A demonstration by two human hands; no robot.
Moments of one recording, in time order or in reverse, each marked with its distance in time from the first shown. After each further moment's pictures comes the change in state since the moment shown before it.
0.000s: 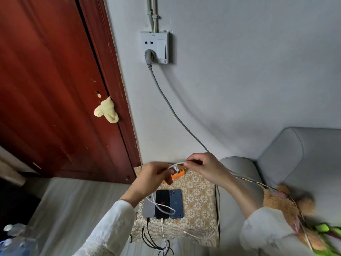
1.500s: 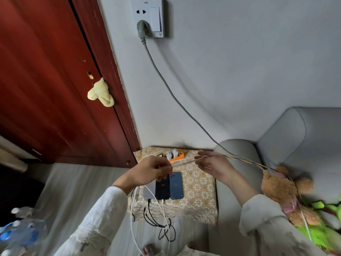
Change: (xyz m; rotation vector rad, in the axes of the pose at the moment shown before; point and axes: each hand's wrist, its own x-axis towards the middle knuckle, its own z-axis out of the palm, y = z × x) left_hand -0.004 -0.017 0.002 0.047 -0.296 -0.089; right_hand -0.005 0.078 0.019 0.795 0.288 0.589
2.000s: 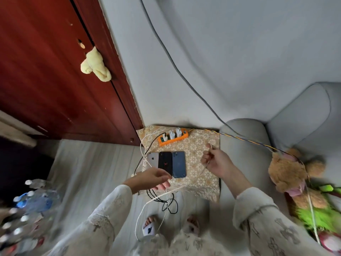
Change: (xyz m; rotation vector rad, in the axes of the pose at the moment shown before) left_hand 0.003 -0.082 0.056 -0.054 -0.243 -0.459; right_hand 0.039 0.060 -0.008 0.517 0.050 0.290
